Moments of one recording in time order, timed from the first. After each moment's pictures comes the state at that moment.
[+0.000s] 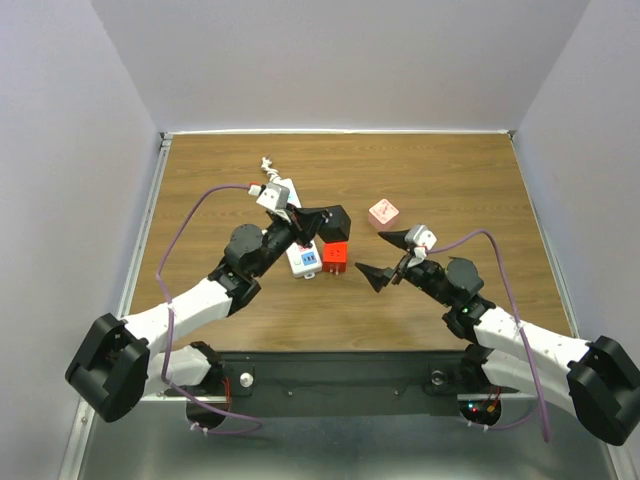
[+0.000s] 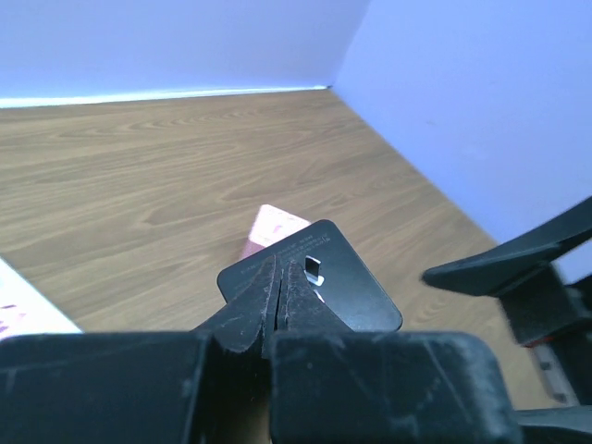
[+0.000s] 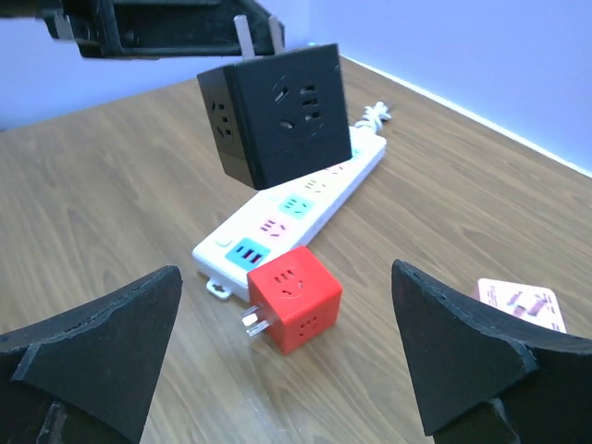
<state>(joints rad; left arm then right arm) -0.68 1.15 0.55 0.70 0.01 -0.38 0.68 0.94 0.27 0.81 -0.21 -0.01</state>
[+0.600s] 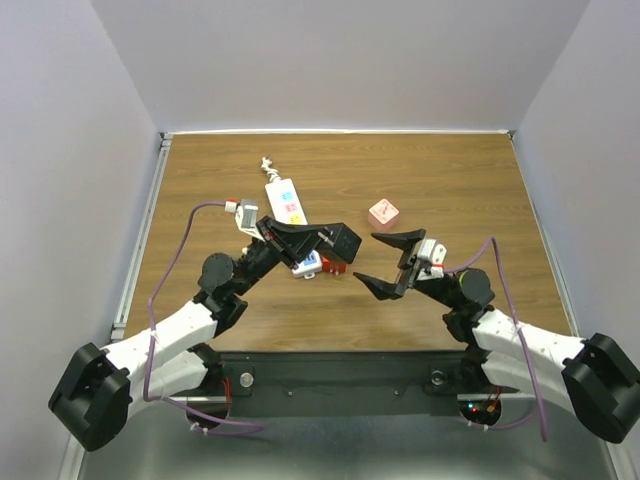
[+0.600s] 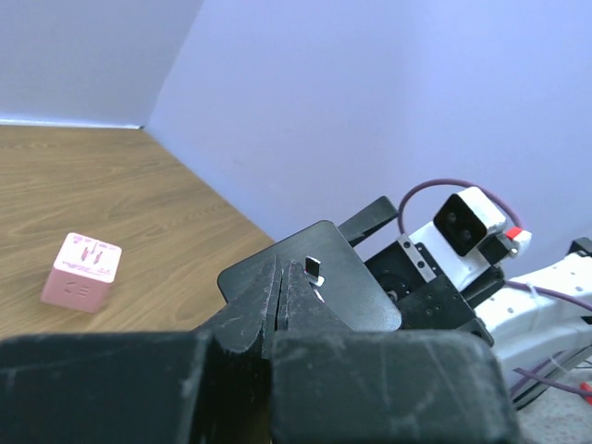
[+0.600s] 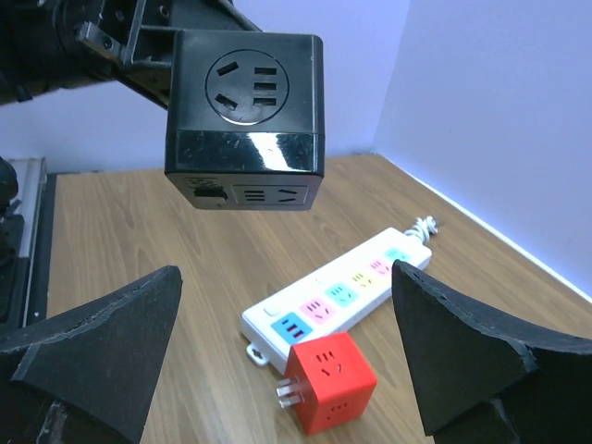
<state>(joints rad) -0.69 0.94 0.39 0.94 0.24 -0.73 0.68 0.95 0.21 1.10 -0.43 -0.02</state>
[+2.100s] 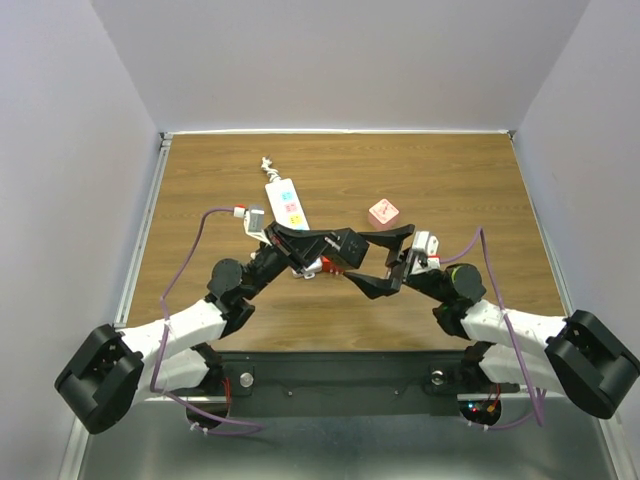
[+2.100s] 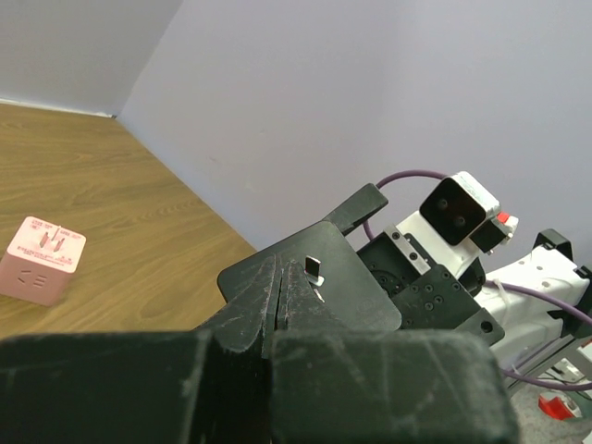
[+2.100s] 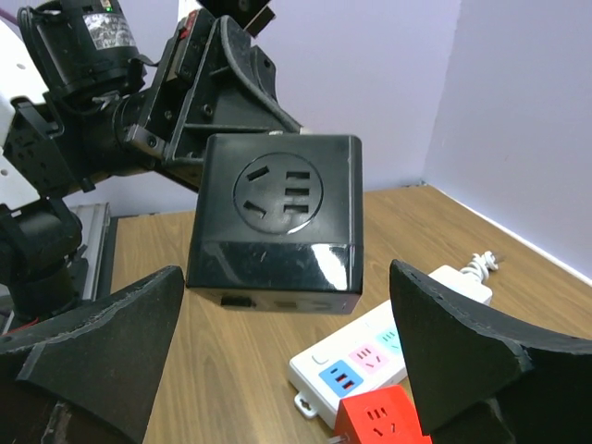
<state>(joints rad) -0.74 1.04 0.34 1.11 0.18 -0.81 0.73 1.11 0.27 1.29 -0.44 0.12</state>
